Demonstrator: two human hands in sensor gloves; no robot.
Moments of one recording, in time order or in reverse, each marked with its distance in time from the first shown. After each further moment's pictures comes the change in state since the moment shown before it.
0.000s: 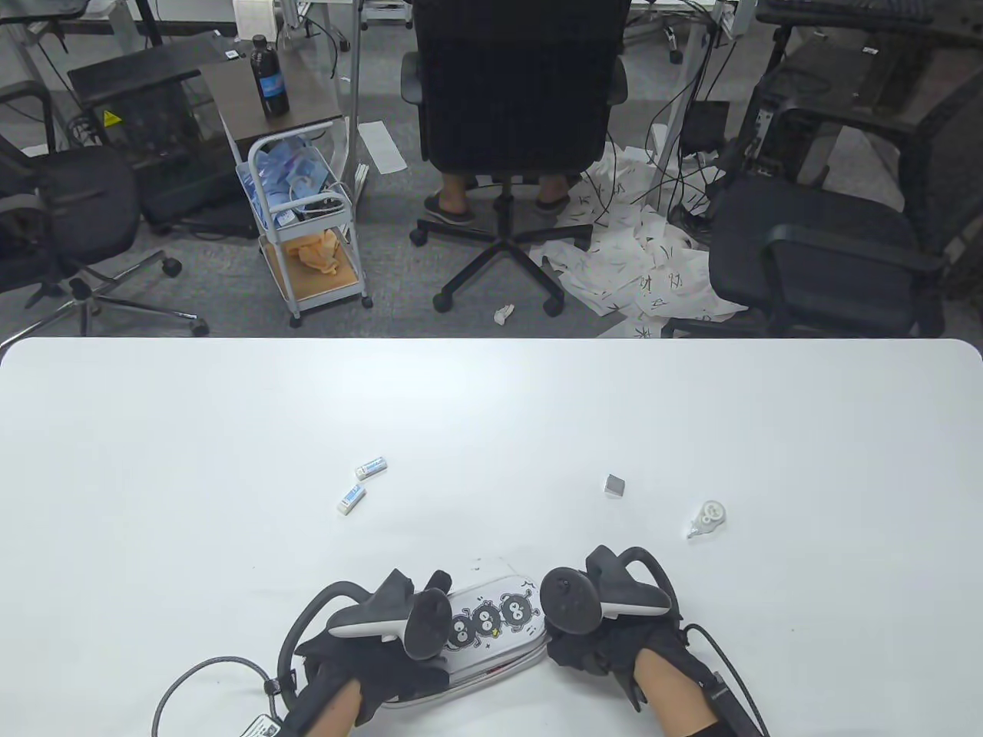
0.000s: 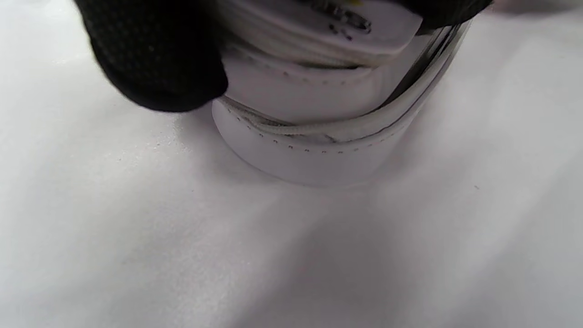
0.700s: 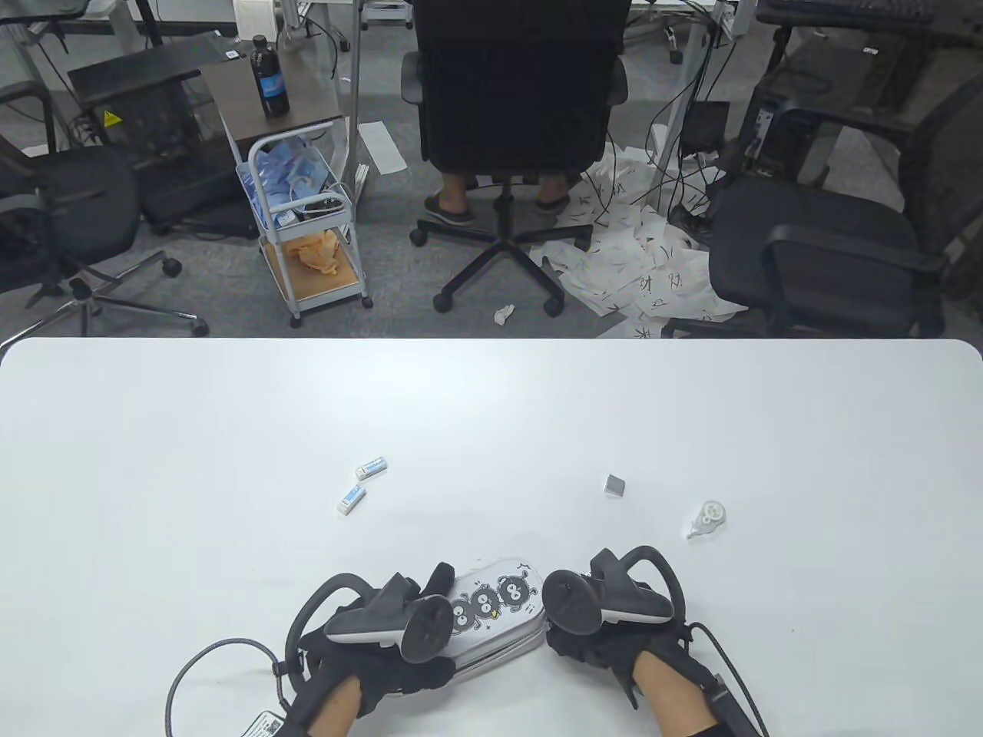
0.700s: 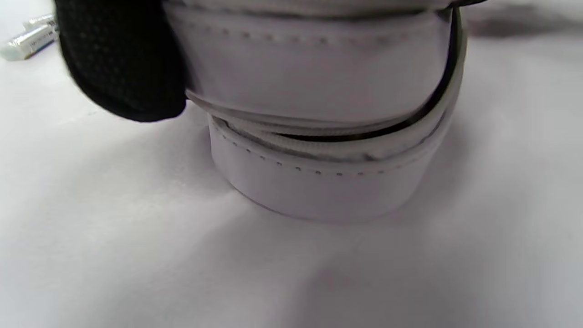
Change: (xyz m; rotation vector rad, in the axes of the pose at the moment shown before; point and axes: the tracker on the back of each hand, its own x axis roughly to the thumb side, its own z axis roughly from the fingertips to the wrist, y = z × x) left_hand -0.004 0.008 -0.004 0.168 -0.039 -0.028; right_hand -0.001 -0.006 0.003 -0.103 0.069 0.064
